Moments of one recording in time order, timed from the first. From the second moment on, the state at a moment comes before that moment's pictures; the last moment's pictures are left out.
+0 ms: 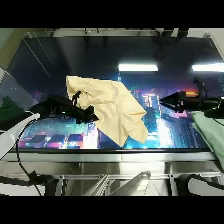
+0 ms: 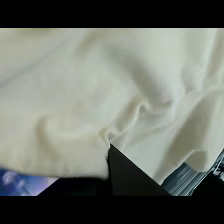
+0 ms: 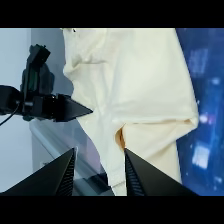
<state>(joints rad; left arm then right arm) -0.16 -1.64 0.91 -2.53 1.01 1.89 -0.36 -1.36 0.78 -0.34 1.33 0.87</state>
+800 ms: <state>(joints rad) -0.01 -1.55 0.93 -2.53 1.10 1.90 -0.03 -1.34 0.31 -0.30 1.04 1.05</state>
